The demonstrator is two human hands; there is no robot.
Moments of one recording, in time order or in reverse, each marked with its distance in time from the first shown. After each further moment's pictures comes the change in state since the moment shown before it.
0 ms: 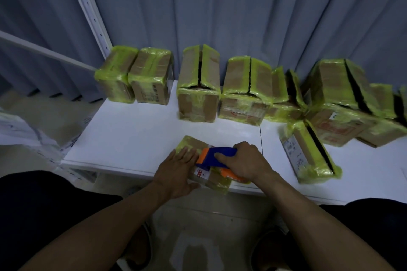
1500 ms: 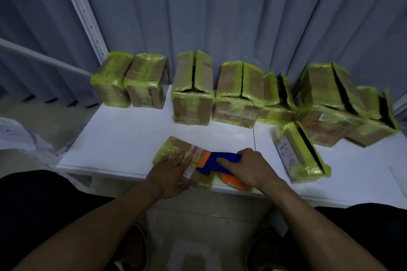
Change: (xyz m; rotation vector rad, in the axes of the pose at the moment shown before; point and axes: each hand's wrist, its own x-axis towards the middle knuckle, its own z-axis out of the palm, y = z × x) left_hand -0.004 -0.008 -0.001 0.001 -0.061 0.027; right_hand -0.025 0.021 -0.013 0.022 0.030 0.037
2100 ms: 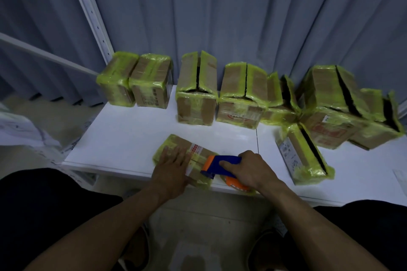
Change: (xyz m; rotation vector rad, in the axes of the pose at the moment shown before) left_hand -0.008 0.010 0.000 0.148 0.081 -0.111; right_hand 0.003 0.000 0.012 -0.040 -0.030 -0.001
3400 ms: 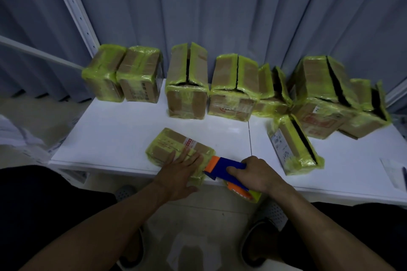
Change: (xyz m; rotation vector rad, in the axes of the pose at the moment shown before) left_hand 0.010 0.027 0.013 -0.178 -0.051 0.206; right_hand -0.019 0.038 -0.007 0.030 -0.112 0.077
